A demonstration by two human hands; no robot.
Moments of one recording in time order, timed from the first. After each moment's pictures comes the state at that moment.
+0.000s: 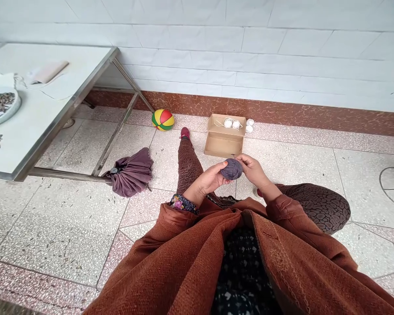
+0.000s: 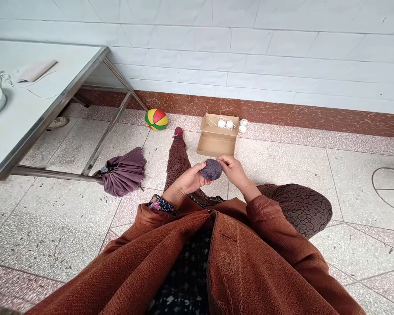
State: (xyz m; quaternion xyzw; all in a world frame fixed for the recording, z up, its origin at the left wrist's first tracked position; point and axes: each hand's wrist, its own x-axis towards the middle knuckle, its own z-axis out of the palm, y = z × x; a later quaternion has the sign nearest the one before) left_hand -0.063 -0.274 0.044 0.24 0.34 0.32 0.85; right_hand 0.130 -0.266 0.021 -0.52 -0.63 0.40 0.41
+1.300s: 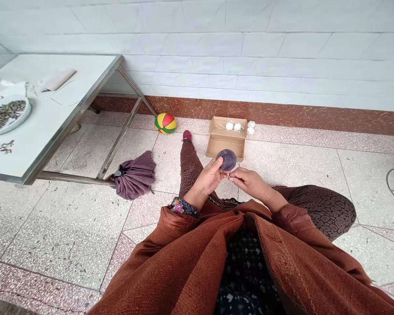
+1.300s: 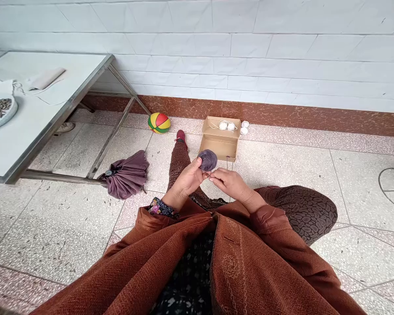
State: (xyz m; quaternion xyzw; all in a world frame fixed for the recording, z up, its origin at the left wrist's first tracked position) left_hand -0.064 -0.272 0.051 0.25 0.37 0.44 0.78; right_hand 0.124 -0.301 0.036 -0.40 -0.82 0.27 0.31
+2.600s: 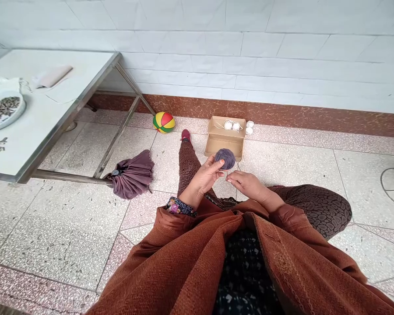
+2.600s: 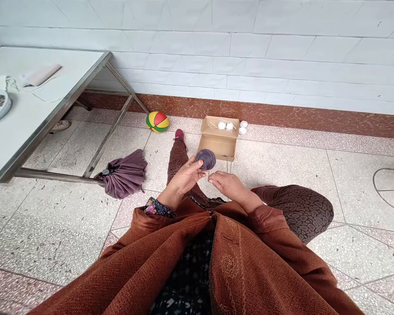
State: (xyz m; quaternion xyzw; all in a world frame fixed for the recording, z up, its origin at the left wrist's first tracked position) left_hand -0.076 -0.273 0.062 0.30 0.40 0.42 0.76; right_hand 0.124 -0.304 0.020 -0.41 -0.85 0.24 0.23
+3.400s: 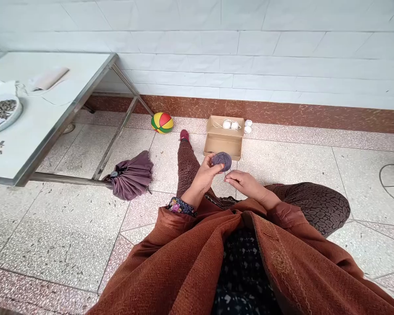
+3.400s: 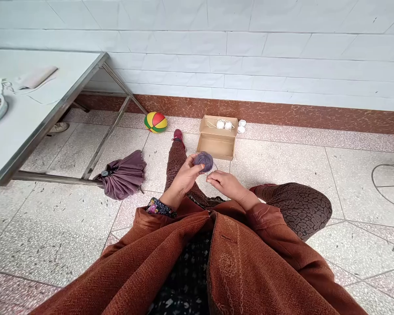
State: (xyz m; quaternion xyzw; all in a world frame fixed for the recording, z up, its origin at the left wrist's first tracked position) left_hand -0.068 -0.272 0.050 0.33 0.43 0.47 0.70; right_hand 0.119 -0.303 0.018 -0.42 -0.77 0.37 0.31
